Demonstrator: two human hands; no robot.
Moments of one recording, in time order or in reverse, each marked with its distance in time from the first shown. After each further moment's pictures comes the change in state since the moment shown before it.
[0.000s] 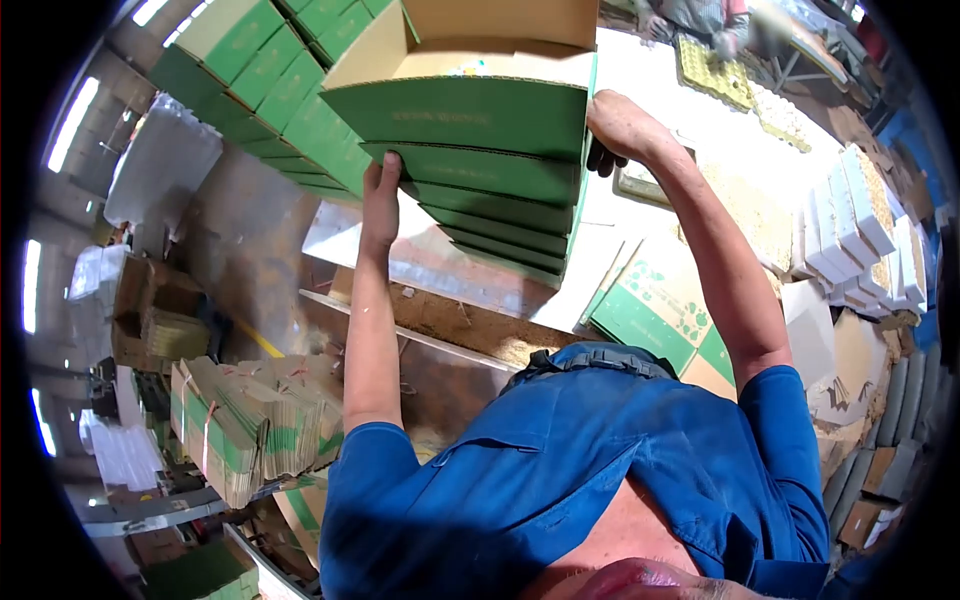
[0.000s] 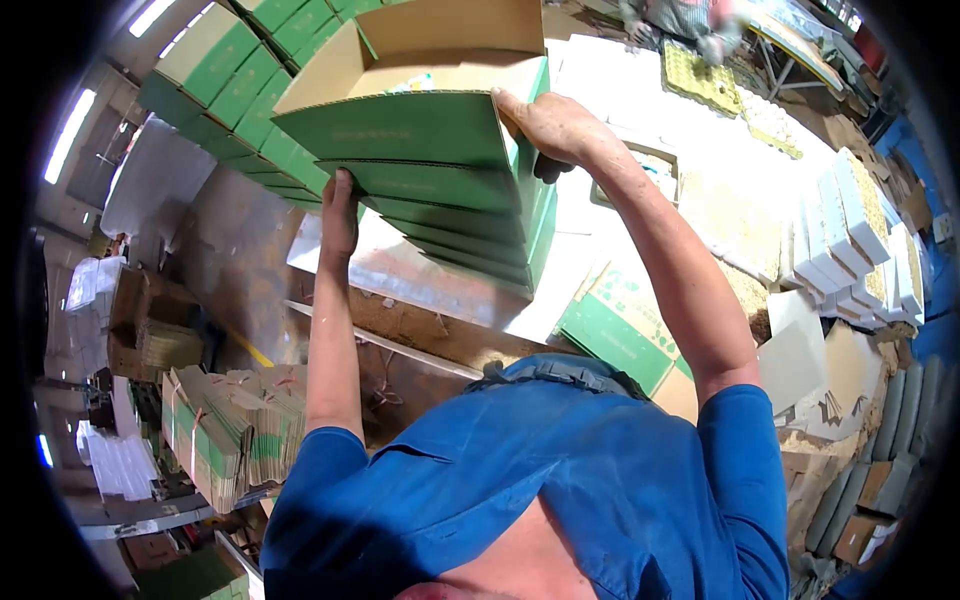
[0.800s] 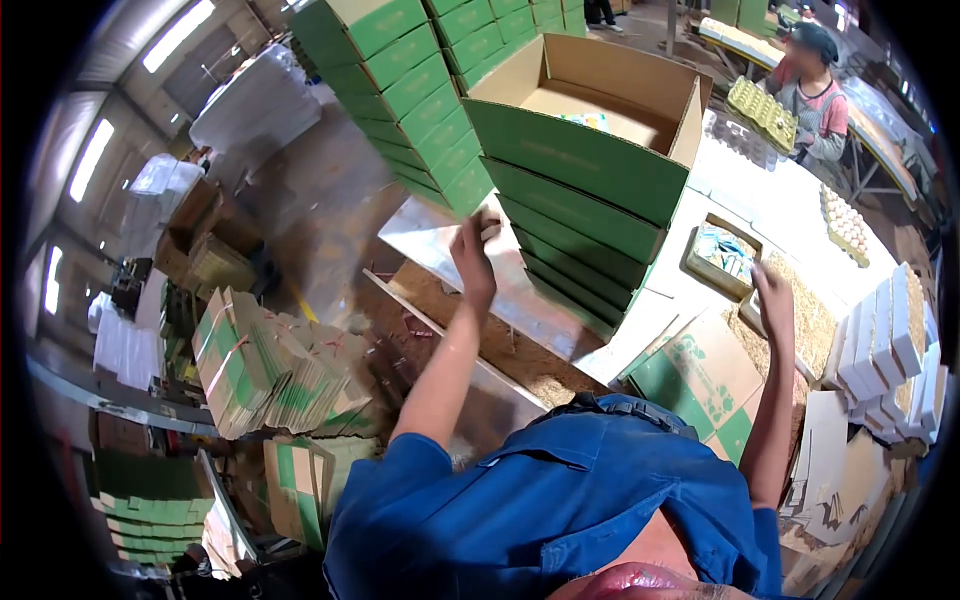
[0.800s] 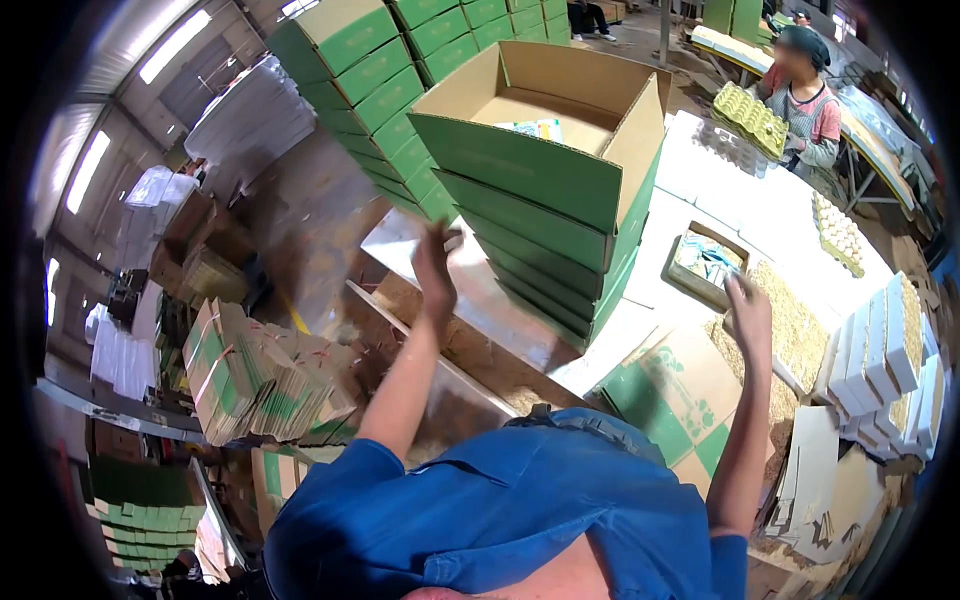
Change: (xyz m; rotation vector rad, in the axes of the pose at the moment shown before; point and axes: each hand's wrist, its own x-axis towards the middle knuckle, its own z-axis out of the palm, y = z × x) left_hand -0.071 -0.048 0.007 -0.142 0.469 0.084; right_hand -0.052 0.220 -0.020 0.087 0.428 -0.061
